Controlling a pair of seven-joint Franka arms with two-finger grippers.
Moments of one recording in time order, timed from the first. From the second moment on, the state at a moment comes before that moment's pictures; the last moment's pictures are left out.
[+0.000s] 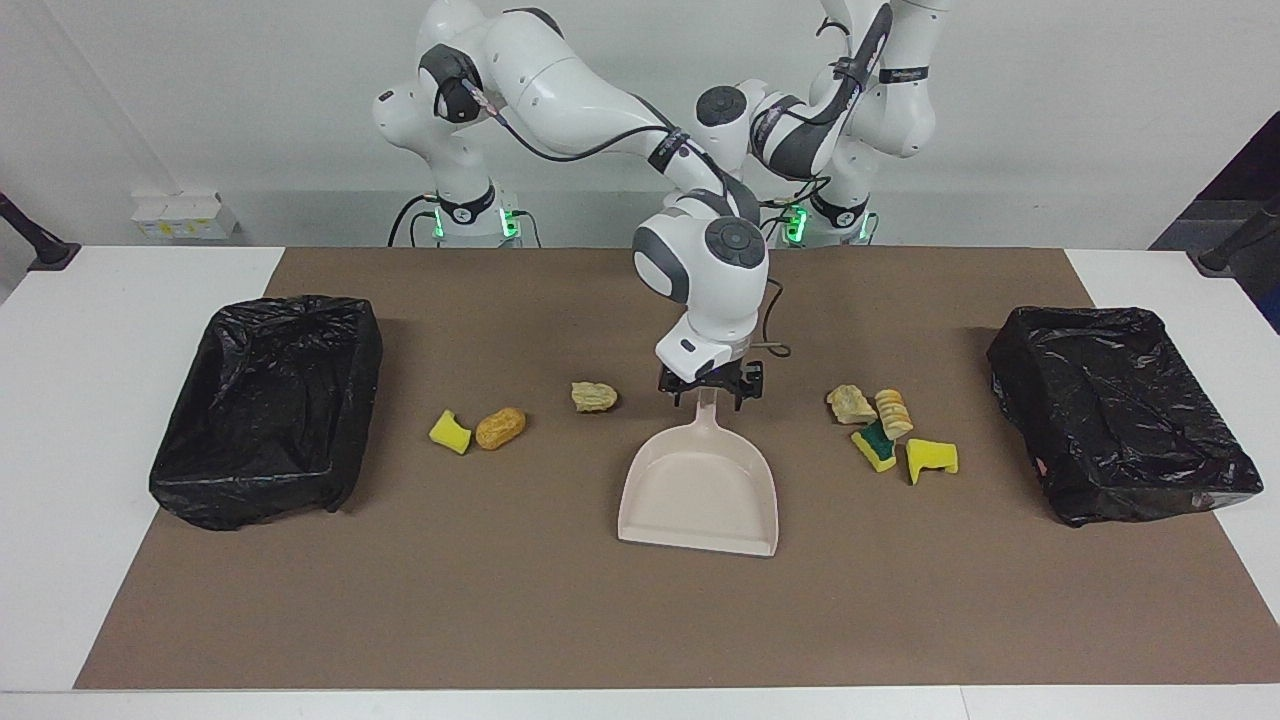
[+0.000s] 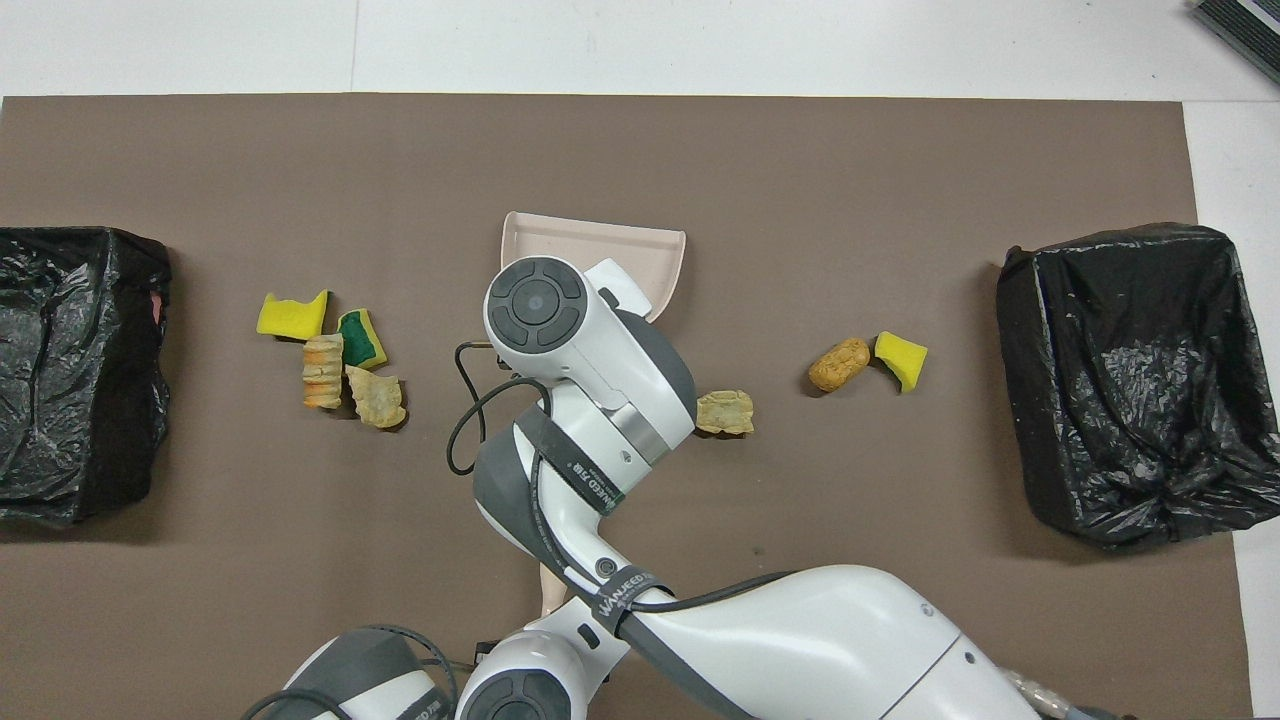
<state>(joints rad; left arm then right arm) -0.91 -0.25 -0.02 -2.54 -0.07 2.18 -0.72 0.62 0.67 0.08 -1.30 -0.07 1.99 0.82</state>
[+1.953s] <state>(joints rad) -0.02 -0.14 0.01 -1.96 0.05 1.68 -0.14 0.60 0.57 0.07 -1.39 -0.12 2.04 0.44</state>
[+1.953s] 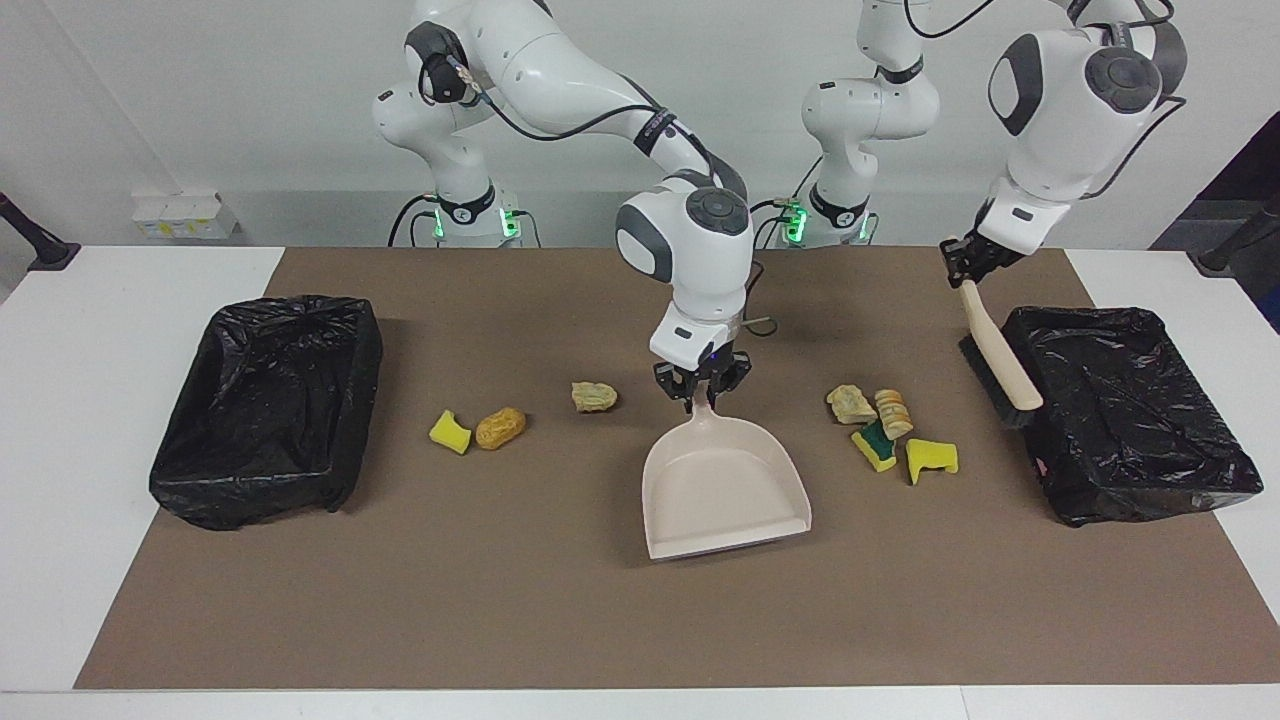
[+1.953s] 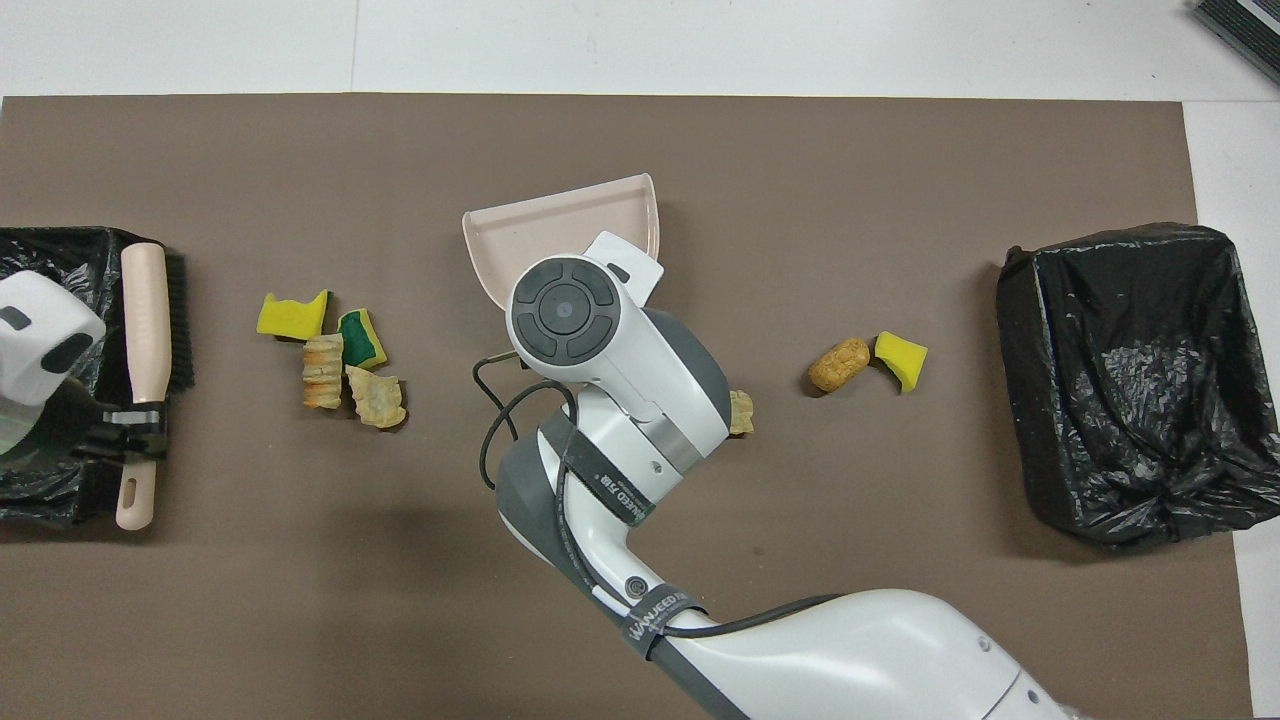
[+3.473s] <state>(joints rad) 0.02 0.05 -0.03 -2.07 0.04 1.85 -0.08 0.51 0.52 0.07 -1.48 -0.28 1.99 -1.07</state>
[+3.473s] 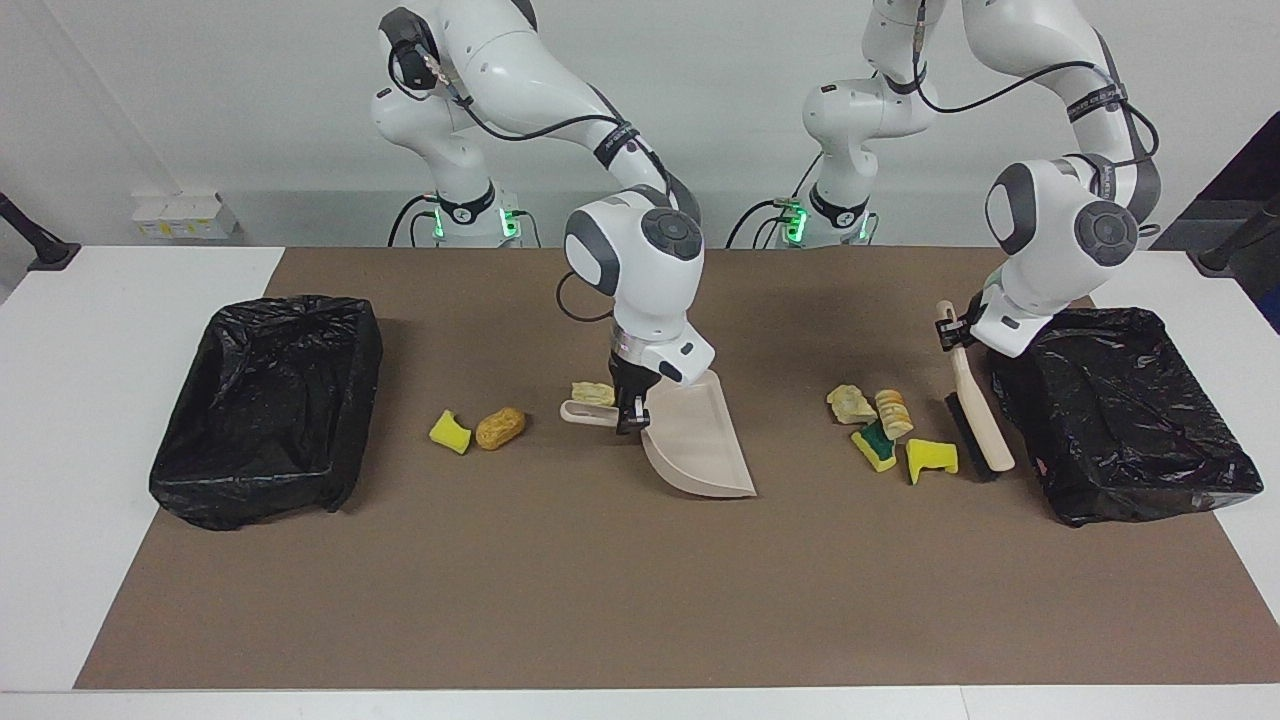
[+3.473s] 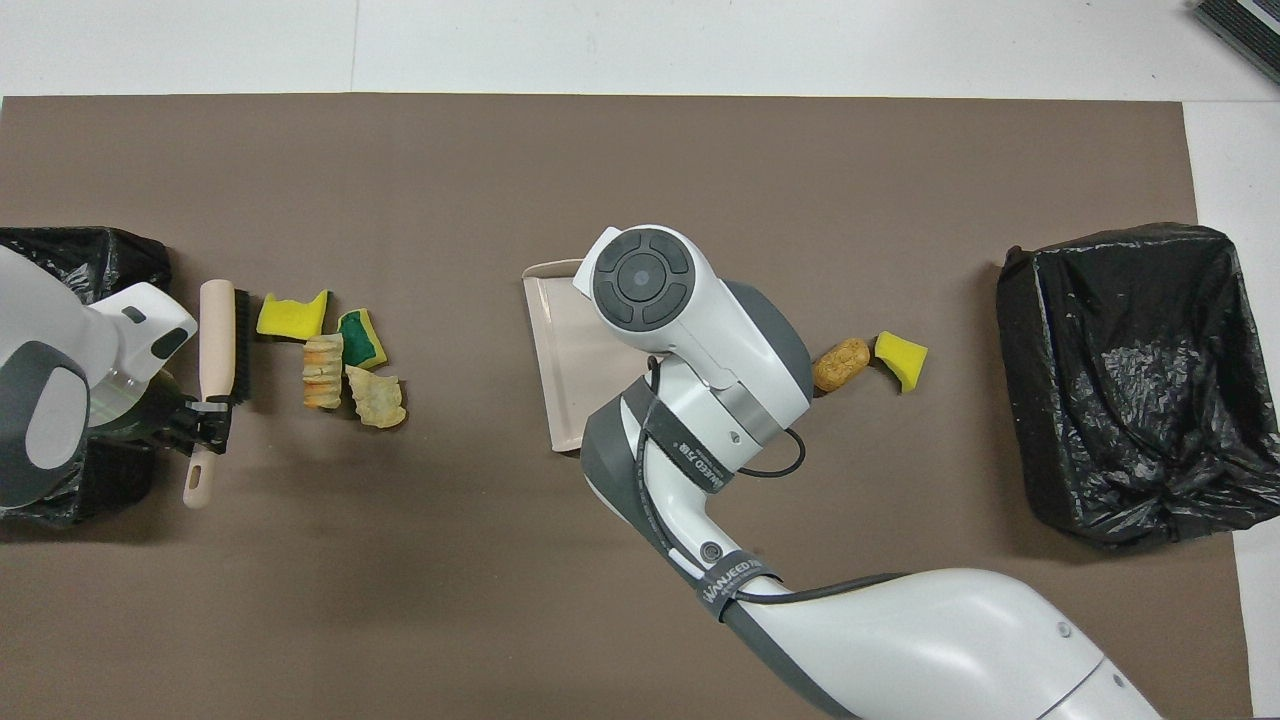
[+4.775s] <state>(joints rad) -0.41 0.00 -0.03 -2.19 -0.27 2.12 -0.36 0.50 0.52 0.07 -1.55 -0.28 2.06 -1.07</state>
